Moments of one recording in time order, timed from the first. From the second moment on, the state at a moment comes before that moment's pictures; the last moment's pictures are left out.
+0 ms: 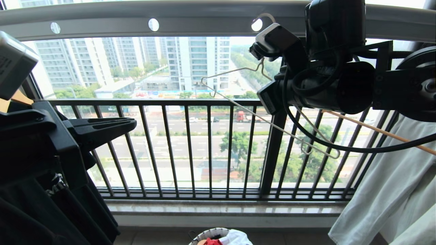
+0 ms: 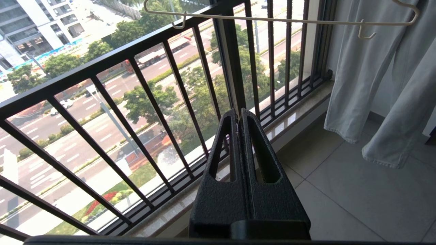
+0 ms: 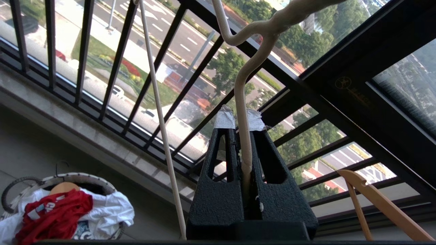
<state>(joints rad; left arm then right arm) -0.47 1.08 -0.85 -0.18 -0.20 0.18 0.67 1.79 -1.65 0.12 -0.47 -0.38</state>
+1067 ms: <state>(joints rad) -0.47 1.04 -0.84 -0.17 -0.27 0.18 0.72 1.86 -1.77 0.27 -0.55 -0.40</state>
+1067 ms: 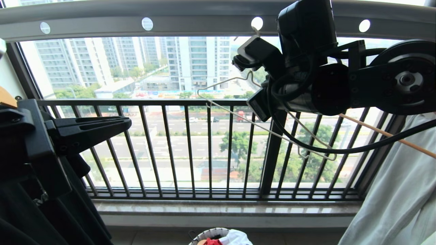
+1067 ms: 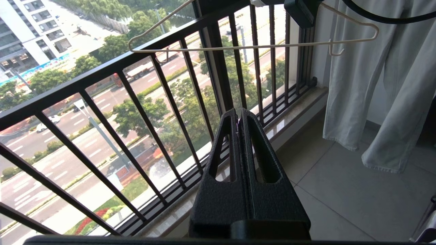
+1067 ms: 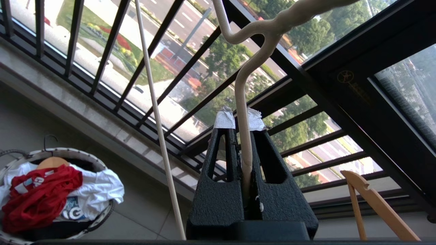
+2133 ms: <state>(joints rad) -0.47 1.05 -0.84 -0.17 -0.27 0.18 0.83 1.54 -1.46 0.27 -0.43 -0.35</state>
